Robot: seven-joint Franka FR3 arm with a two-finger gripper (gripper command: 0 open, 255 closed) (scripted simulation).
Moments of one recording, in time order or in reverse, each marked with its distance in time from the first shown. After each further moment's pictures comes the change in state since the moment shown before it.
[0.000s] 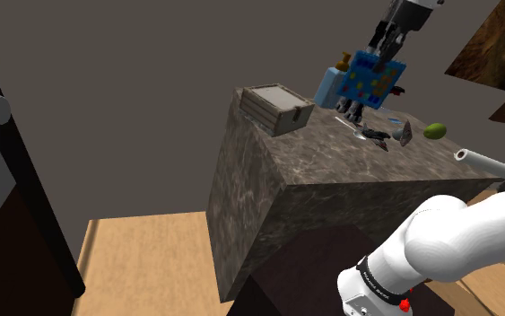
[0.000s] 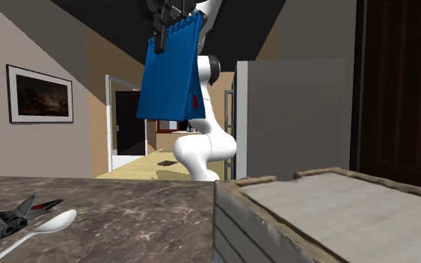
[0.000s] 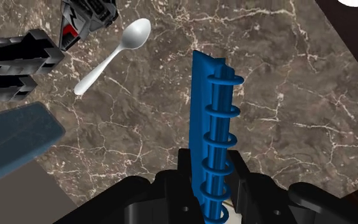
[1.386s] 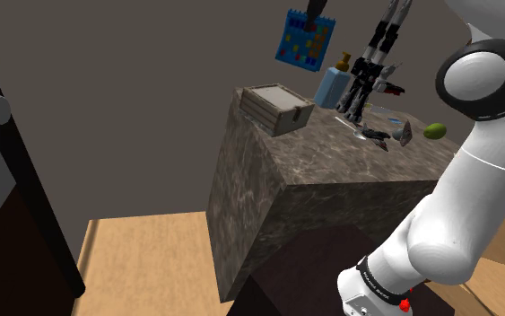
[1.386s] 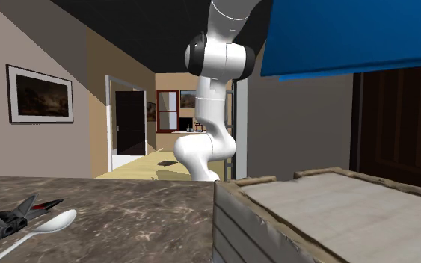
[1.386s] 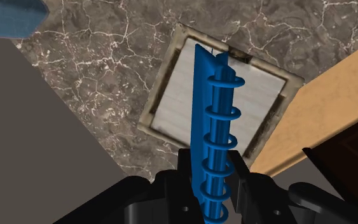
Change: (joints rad) arm 0.093 0.666 0.094 0.828 0.161 -0.207 0.181
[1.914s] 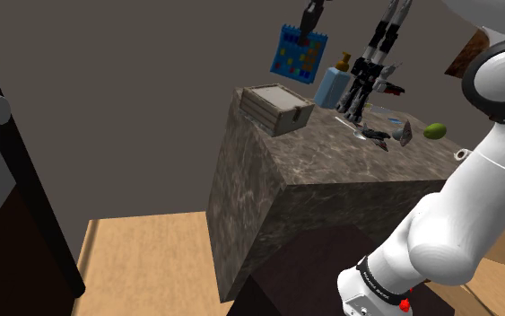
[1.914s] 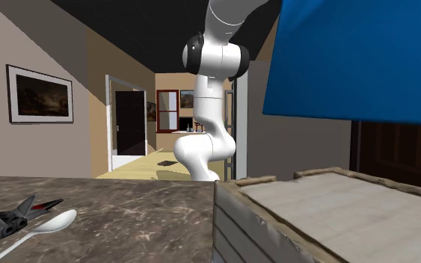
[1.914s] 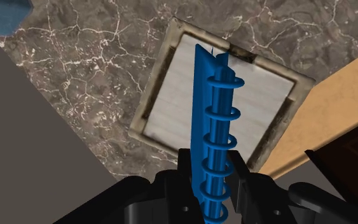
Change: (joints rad) arm 0.019 -0.099 0.009 -0.254 -0.022 0.155 0.029
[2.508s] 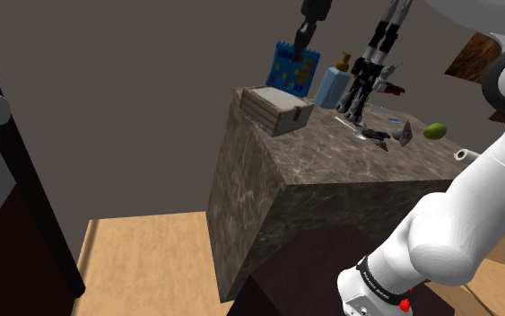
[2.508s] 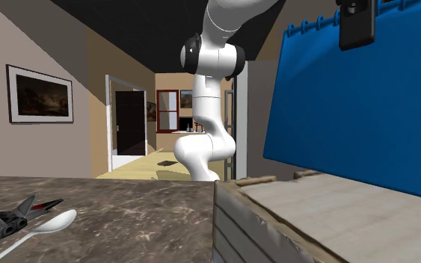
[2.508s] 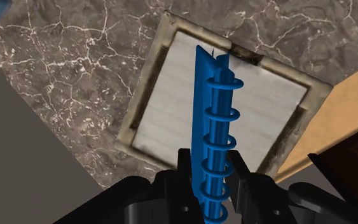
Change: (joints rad) arm 0.008 -0.073 0.005 -0.220 -0.015 0.147 0.023
